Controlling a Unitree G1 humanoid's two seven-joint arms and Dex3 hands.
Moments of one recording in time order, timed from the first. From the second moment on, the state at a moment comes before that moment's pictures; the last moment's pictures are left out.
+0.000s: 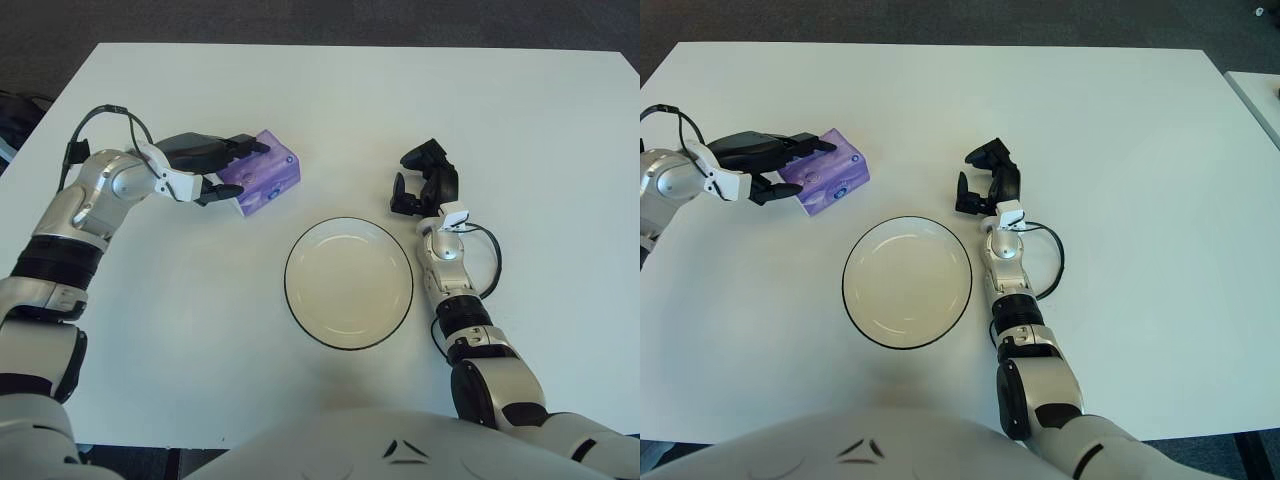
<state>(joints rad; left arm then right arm) -0.58 0.85 -0.24 0.34 0.45 -0.51 -0.58 -0.42 0.08 -0.08 0.66 -0.06 -0.51 -0.21</state>
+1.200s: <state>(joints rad) -0.57 0.86 -0.15 0.34 0.59 -0.54 -0.22 -0.45 0.07 -0.08 0.71 -0.06 -0.52 -0.21</state>
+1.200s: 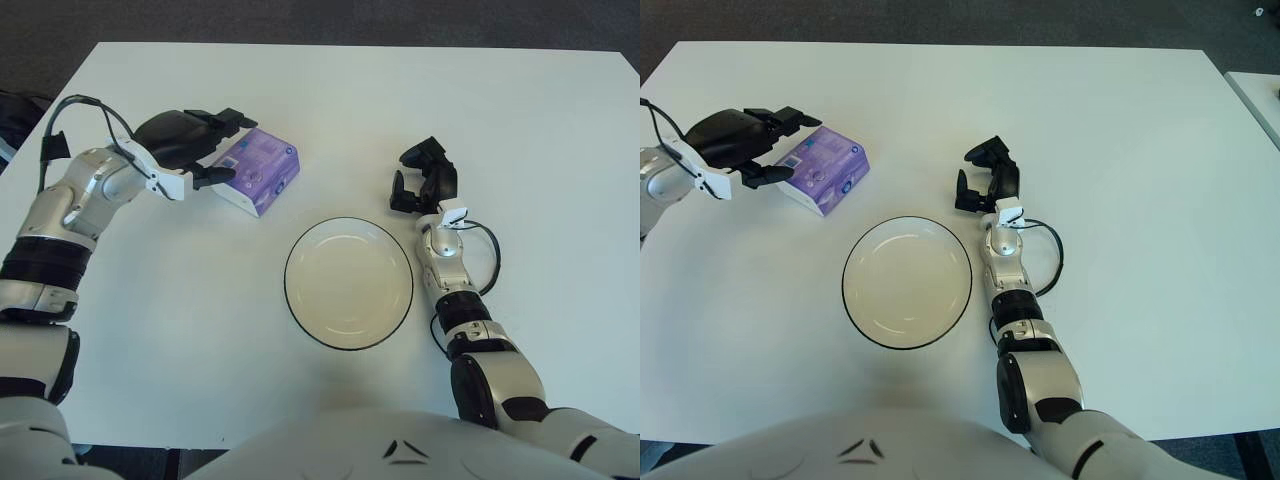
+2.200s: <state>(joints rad) -0.57 0.81 -0.15 0.04 0.66 -0.24 -0.33 -0.47 0.07 -0.08 0.73 -0.07 -0.52 -0.24</state>
